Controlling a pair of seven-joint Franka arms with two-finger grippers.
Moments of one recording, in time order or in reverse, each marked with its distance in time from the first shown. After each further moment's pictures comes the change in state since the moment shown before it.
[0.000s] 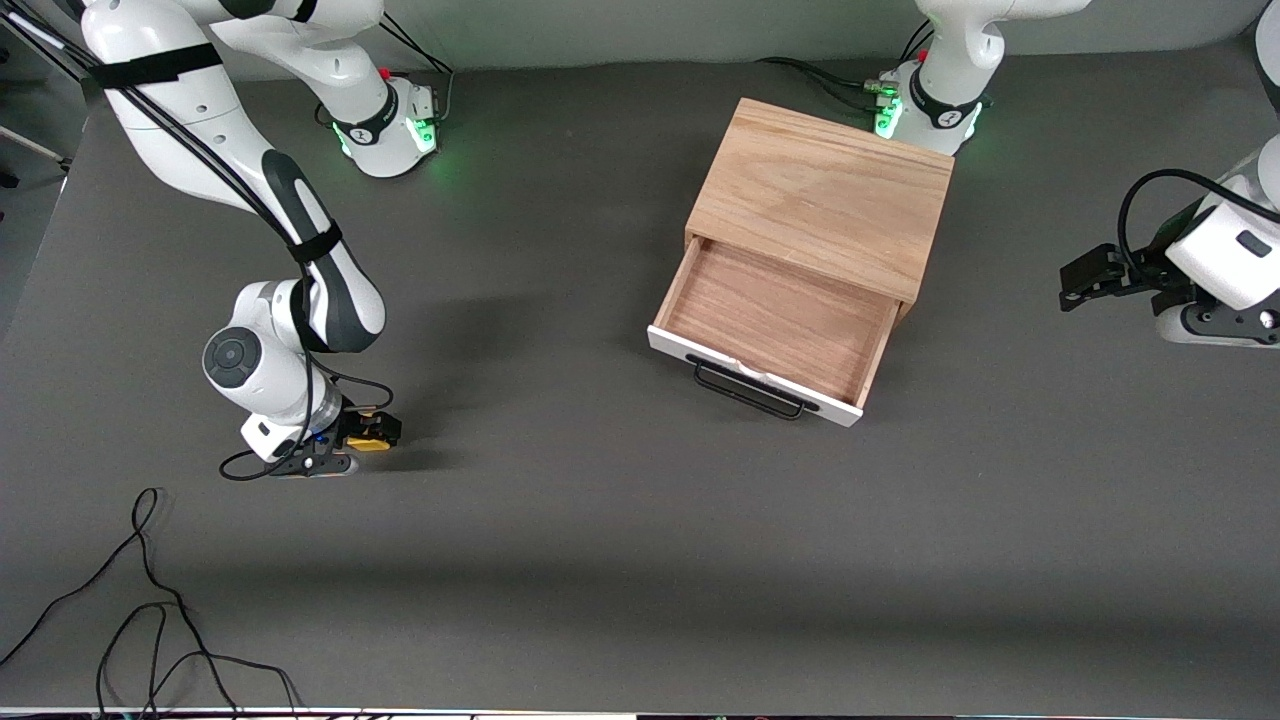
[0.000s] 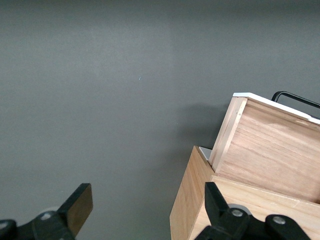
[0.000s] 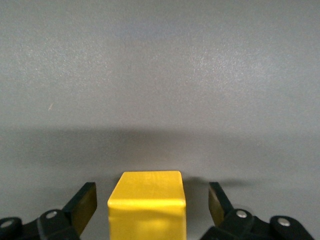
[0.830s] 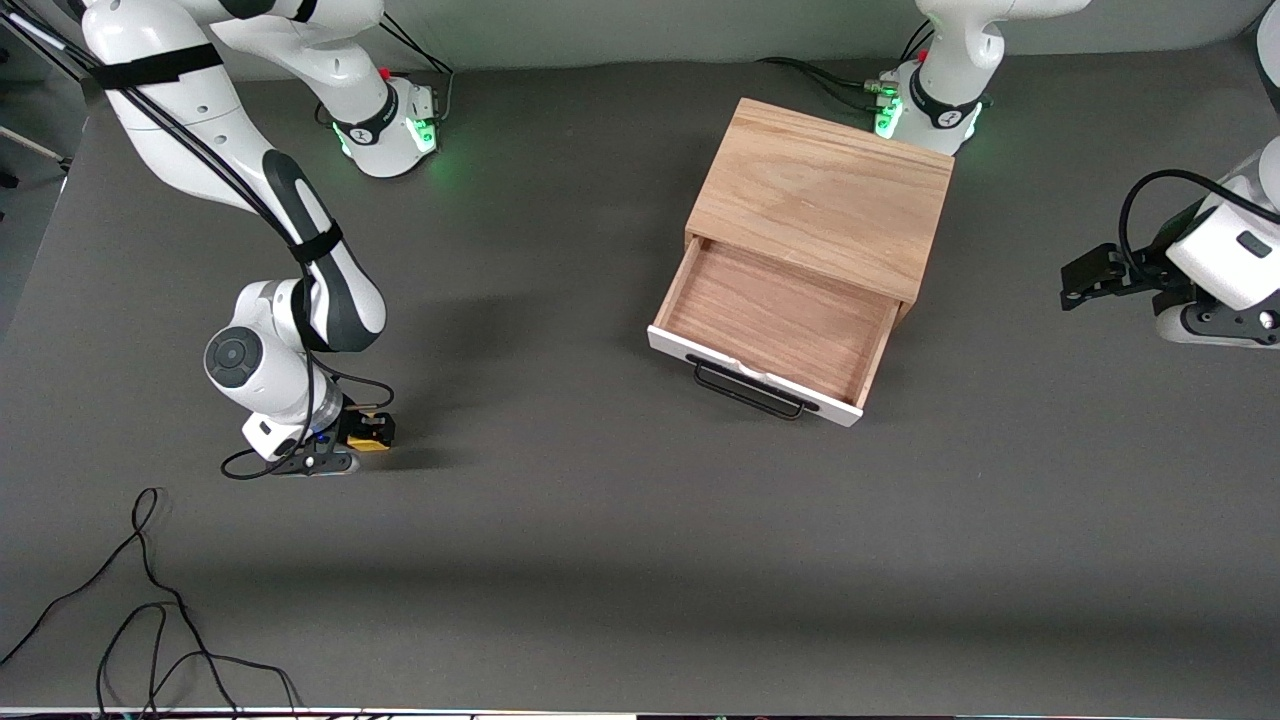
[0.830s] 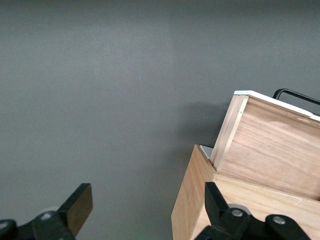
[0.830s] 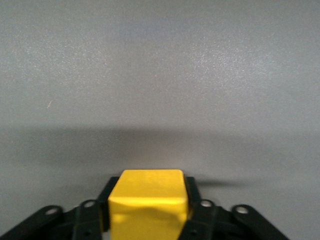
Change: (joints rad) left arm 0.004 0.000 0.000 -0.003 0.000 -0.002 0.017; right arm 0.000 0.000 0.000 -0.002 0.000 0.000 0.000
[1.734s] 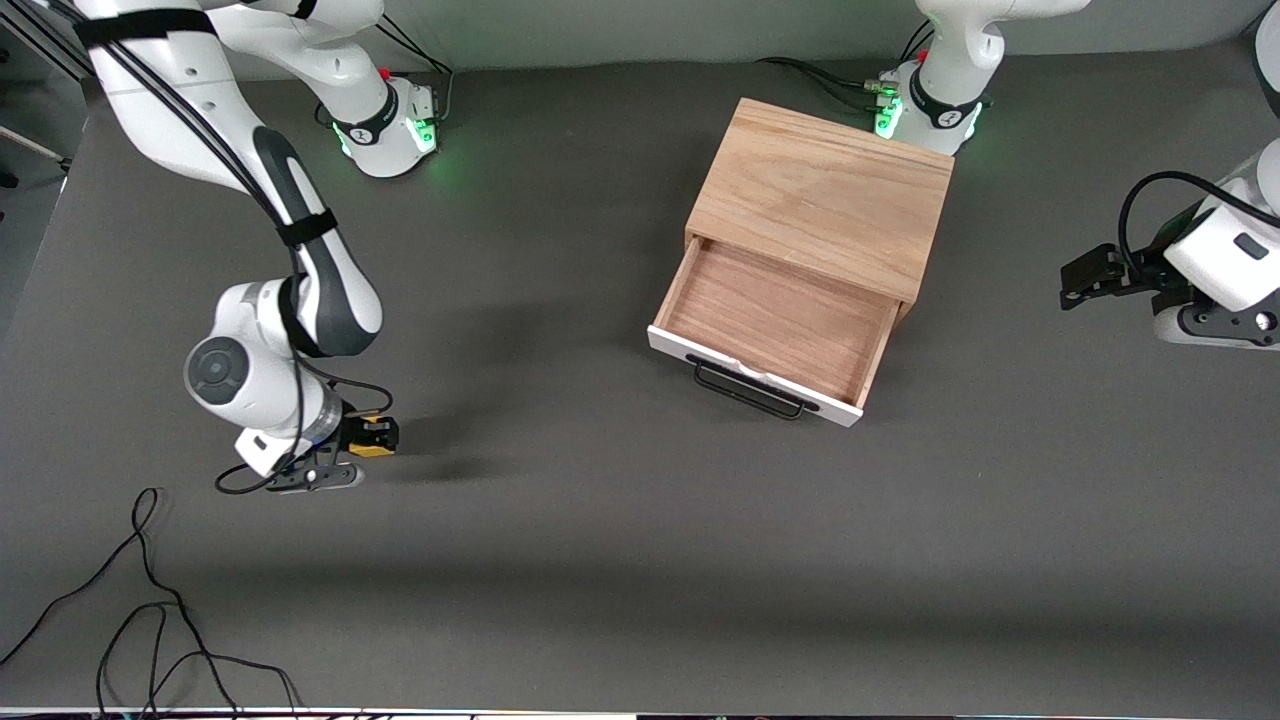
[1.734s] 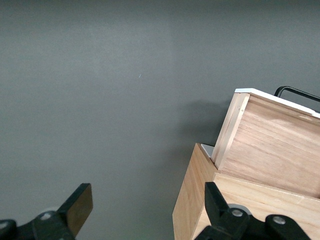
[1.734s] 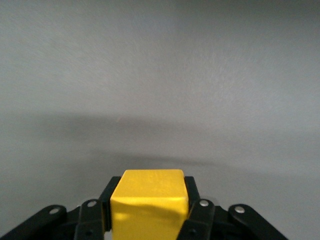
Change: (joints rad) left arm 0.002 0.000 0.000 -0.006 0.000 0.000 0.006; right arm 0.034 -0.049 0.008 0.214 0.000 -0.328 0.000
